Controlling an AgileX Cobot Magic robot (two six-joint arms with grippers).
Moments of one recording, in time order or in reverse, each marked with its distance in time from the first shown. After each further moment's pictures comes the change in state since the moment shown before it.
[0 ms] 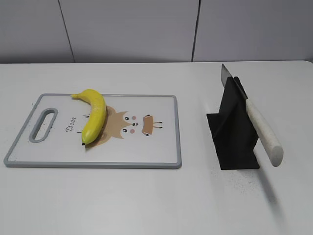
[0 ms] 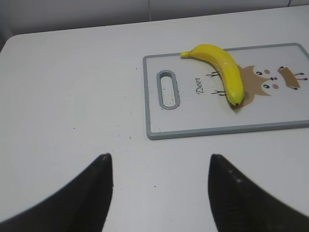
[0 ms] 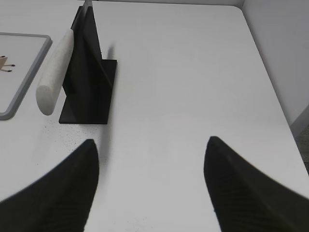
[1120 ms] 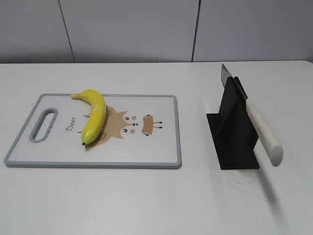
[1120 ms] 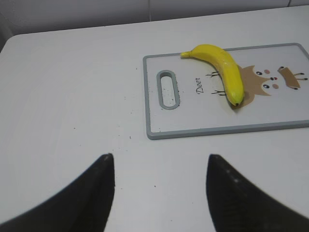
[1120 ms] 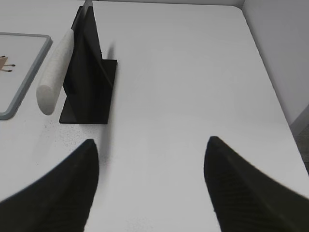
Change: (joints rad) left arm 0.000 0.000 0.000 0.000 0.000 0.000; right arm 0.000 0.000 0.000 0.000 0.000 0.000
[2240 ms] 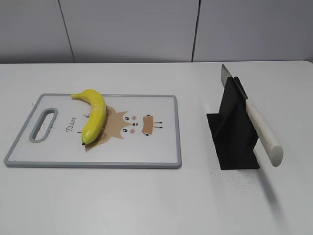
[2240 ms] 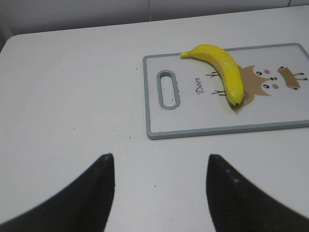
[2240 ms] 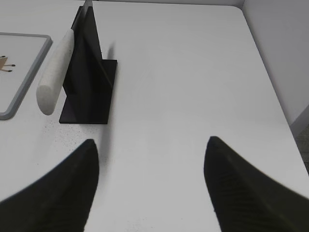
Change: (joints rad) left arm 0.000 0.000 0.000 0.000 0.000 0.000; right arm 0.000 0.000 0.000 0.000 0.000 0.000
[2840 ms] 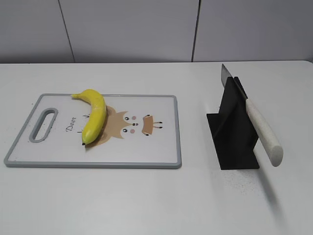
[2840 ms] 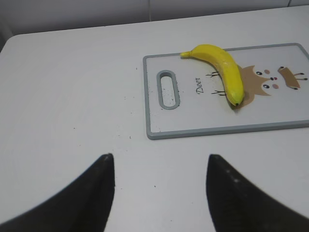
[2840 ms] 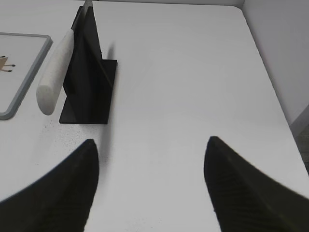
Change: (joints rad) left arm 0.000 0.000 0.000 0.000 0.000 0.000; right arm 0.000 0.000 0.000 0.000 0.000 0.000
